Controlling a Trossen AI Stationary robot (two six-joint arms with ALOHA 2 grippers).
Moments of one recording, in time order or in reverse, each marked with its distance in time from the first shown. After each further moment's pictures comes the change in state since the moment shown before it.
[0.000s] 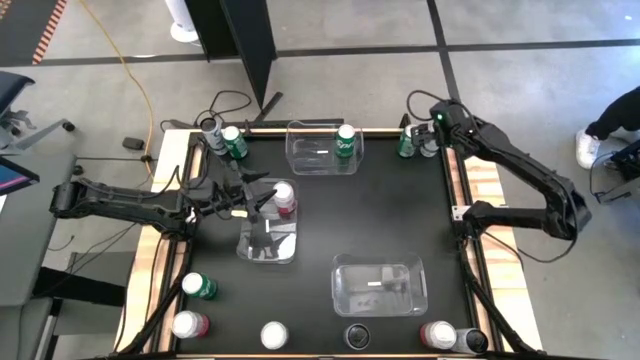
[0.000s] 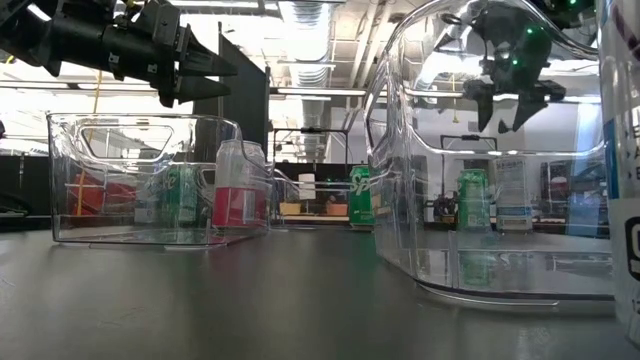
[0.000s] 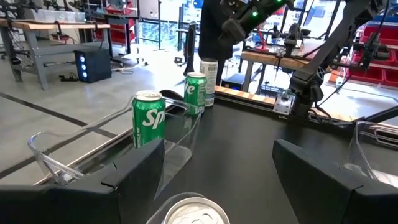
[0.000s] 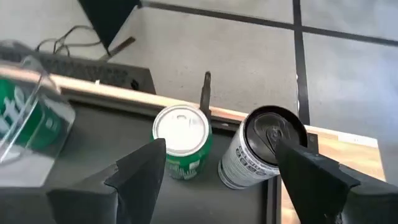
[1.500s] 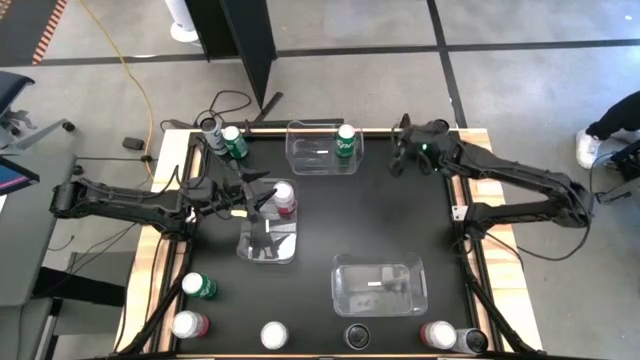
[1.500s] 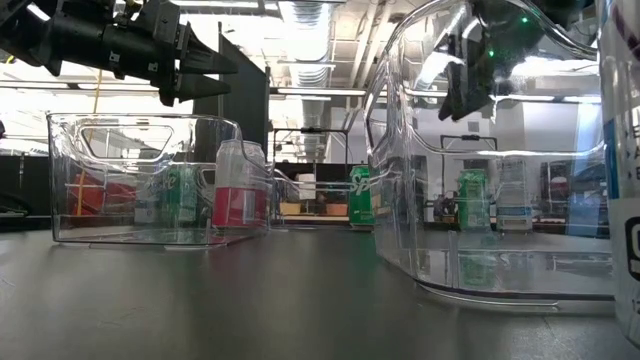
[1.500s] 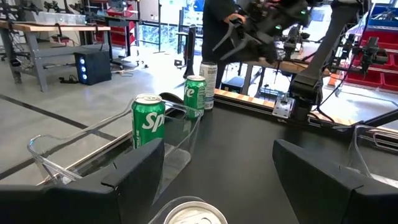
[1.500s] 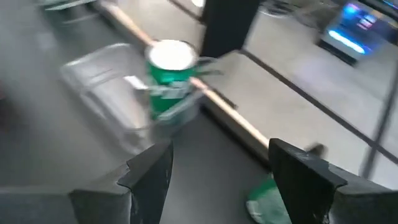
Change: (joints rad) left arm 0.000 0.000 0.000 0.013 0.000 -0.001; right arm 0.349 -0.016 -0.106 0.281 -0.032 -0.323
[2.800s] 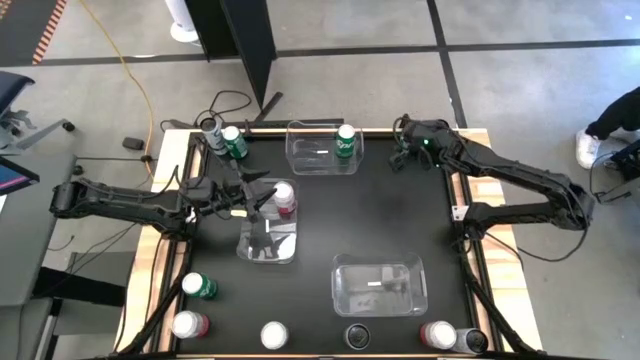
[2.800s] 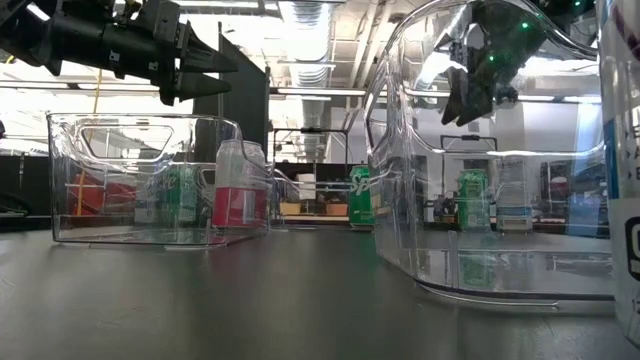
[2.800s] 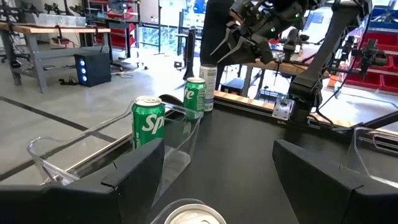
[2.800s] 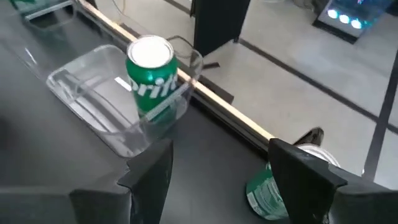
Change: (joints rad) left arm 0.000 0.000 0.000 0.007 0.000 0.003; right arm -0.027 0.001 -0.011 0.008 -0.051 0.046
